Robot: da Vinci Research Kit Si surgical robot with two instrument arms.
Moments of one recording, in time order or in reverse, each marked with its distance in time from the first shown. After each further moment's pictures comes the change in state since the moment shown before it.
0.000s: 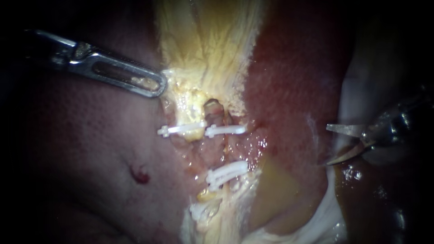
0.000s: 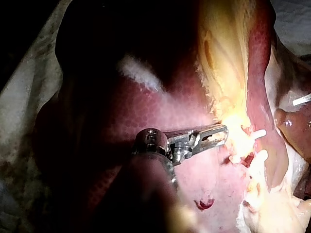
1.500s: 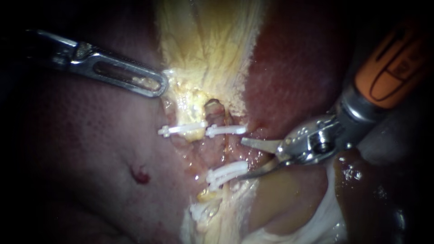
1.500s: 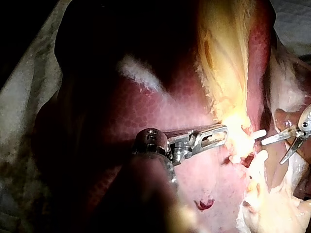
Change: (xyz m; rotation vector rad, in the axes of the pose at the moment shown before) right arm 0.011 -0.005 0.010 0.274 0.204 0.110; left arm 0.000 0.000 0.000 -0.001 0.000 0.000
